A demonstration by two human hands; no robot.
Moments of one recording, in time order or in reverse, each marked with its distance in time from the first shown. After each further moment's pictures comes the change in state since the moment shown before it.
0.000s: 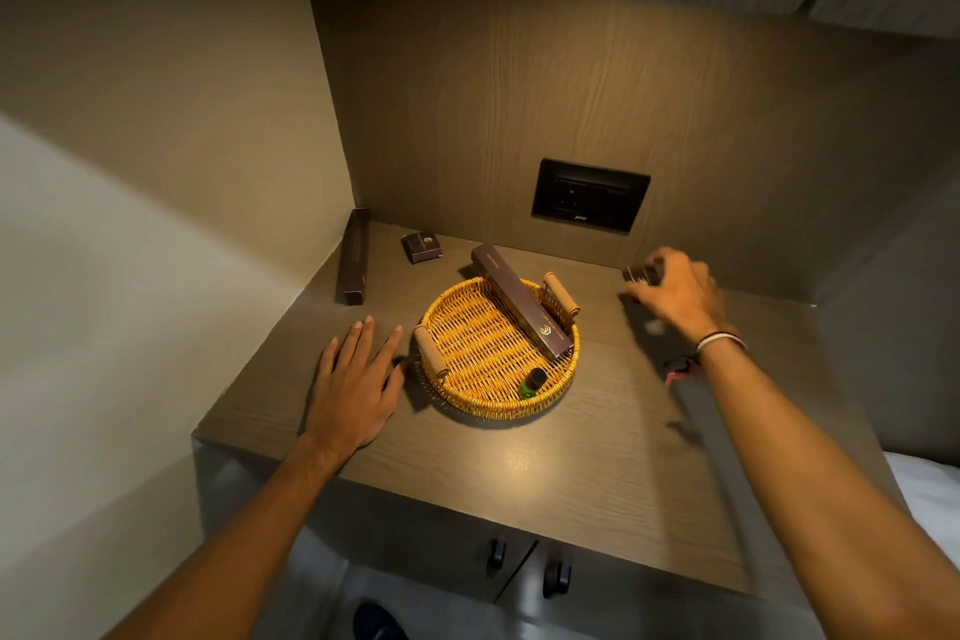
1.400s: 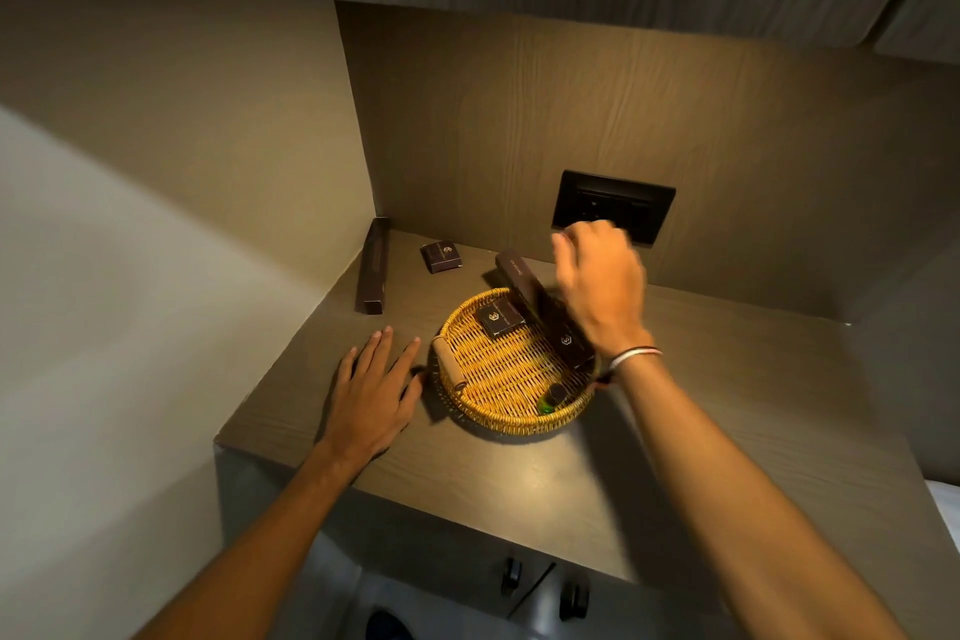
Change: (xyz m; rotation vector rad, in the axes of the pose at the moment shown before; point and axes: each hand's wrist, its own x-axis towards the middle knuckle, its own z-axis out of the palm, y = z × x) left_hand 0.002 -0.002 0.000 -0.004 0.010 -0.008; right_hand -0.026 -0.110 0.047 0.074 0.391 -0.474
